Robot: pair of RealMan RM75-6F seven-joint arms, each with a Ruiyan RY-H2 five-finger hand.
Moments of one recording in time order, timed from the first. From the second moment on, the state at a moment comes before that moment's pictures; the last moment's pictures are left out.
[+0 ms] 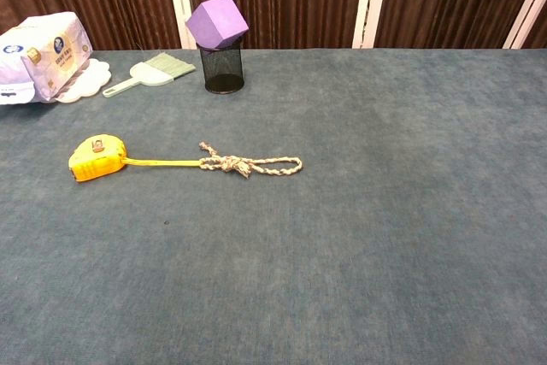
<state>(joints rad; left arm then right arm) -0.06 -1.10 -0.06 -1.62 1.46 1.54 0.09 0.03 -1.09 0.09 -1.67 -1.44 1.52 -0.08</state>
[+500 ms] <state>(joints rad) -0.06 -1.11 -0.05 -1.63 1.48 1.54 0.12 0.04 -1.09 0.07 -1.67 -1.48 1.52 -0.07</state>
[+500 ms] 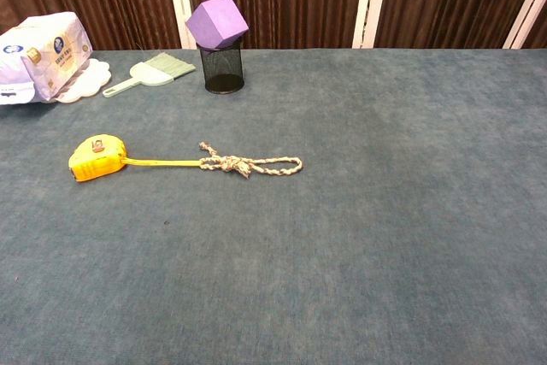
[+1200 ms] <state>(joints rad) -0.03 -1.10 -0.06 -1.64 1.45 1.56 0.10 0.36 -1.10 0.17 -1.71 -1.49 1.17 -0.19</state>
